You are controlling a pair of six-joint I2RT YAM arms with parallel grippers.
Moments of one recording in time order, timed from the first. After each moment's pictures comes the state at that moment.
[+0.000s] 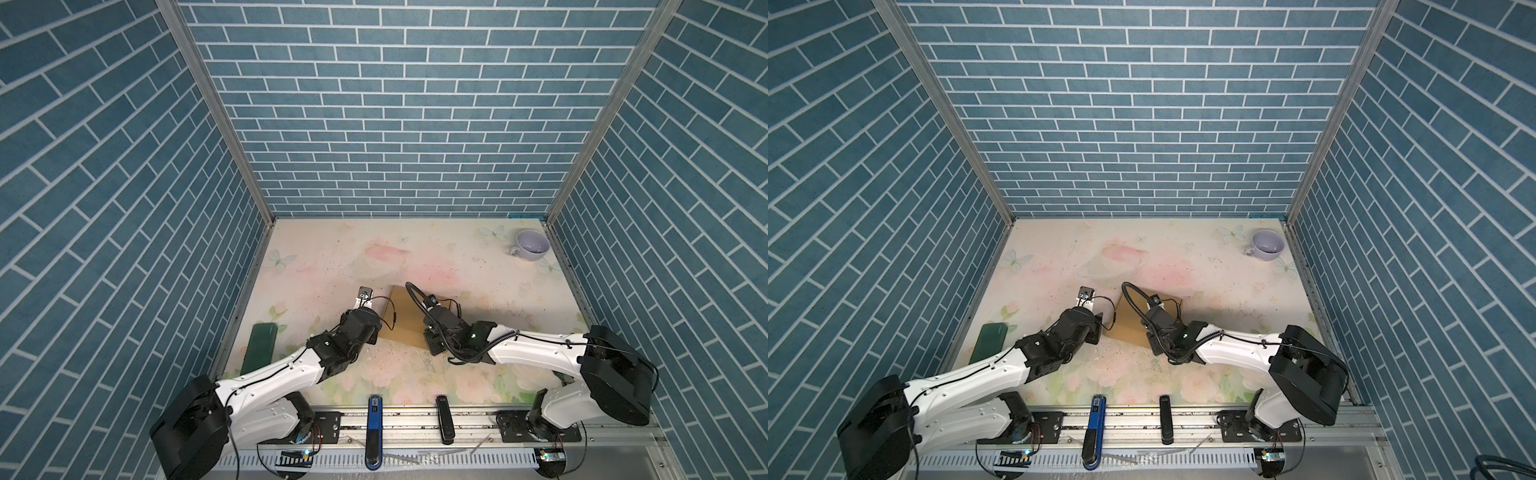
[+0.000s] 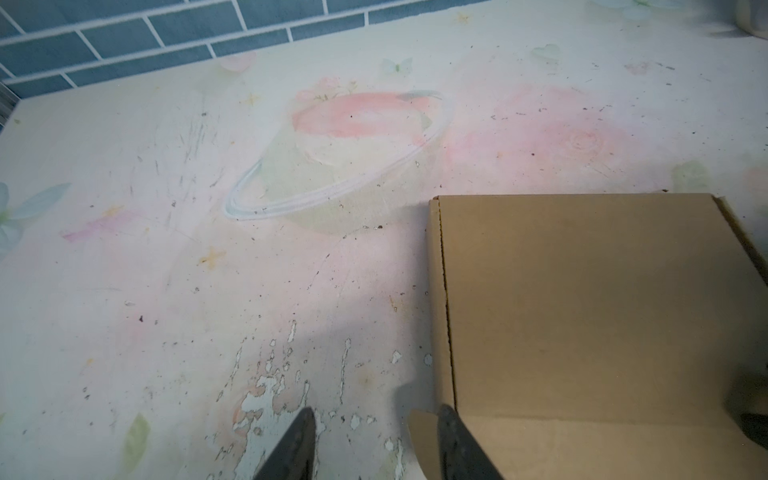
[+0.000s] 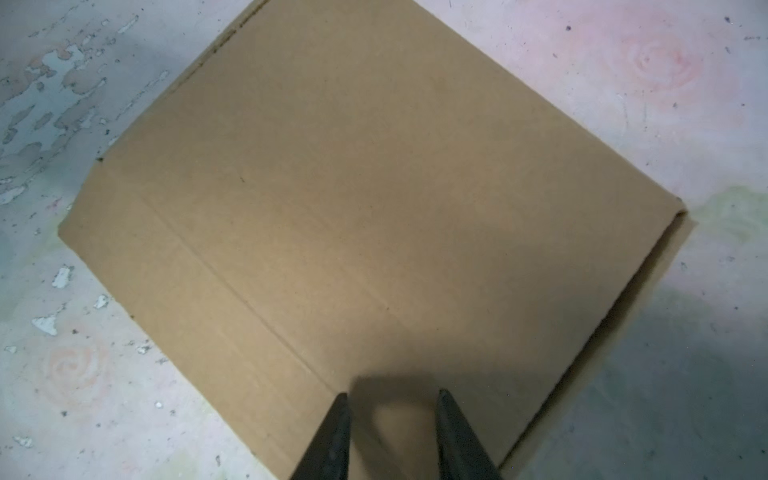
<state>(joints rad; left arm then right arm) -0.78 1.12 0.49 -0.09 -0.44 -0.35 1.05 1.47 0.75 -0.26 0.26 0.46</state>
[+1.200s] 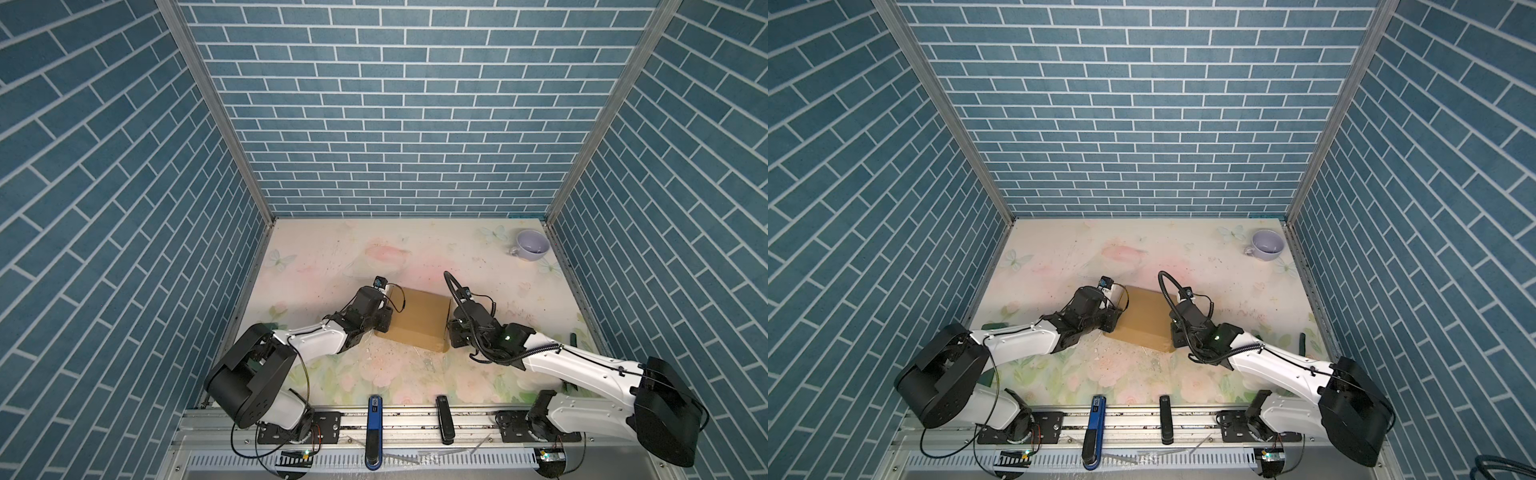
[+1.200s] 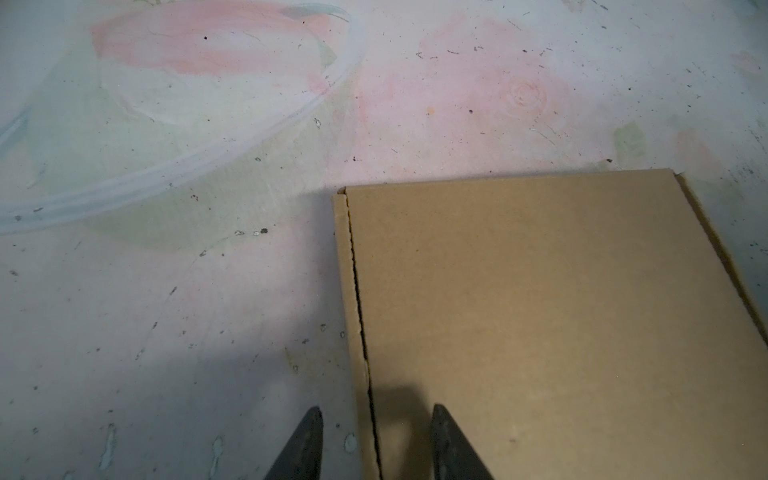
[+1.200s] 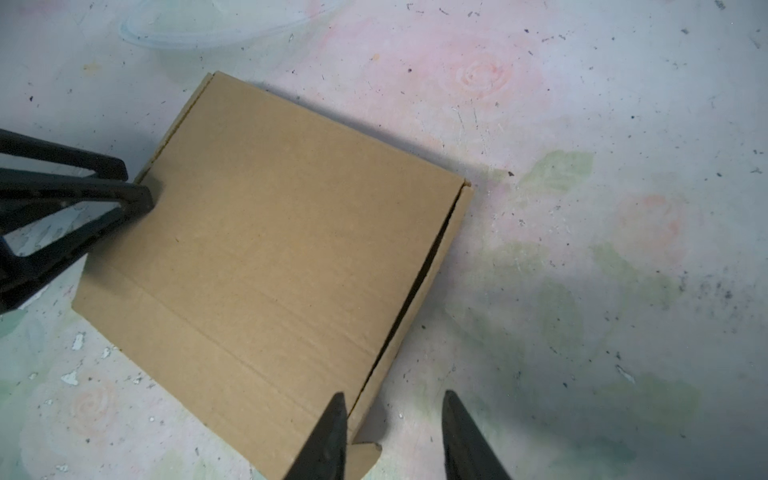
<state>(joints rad) -0.64 1.48 0.59 0.14 -0.05 -0.27 0.91 1.18 0.63 -0.33 0.25 0.57</state>
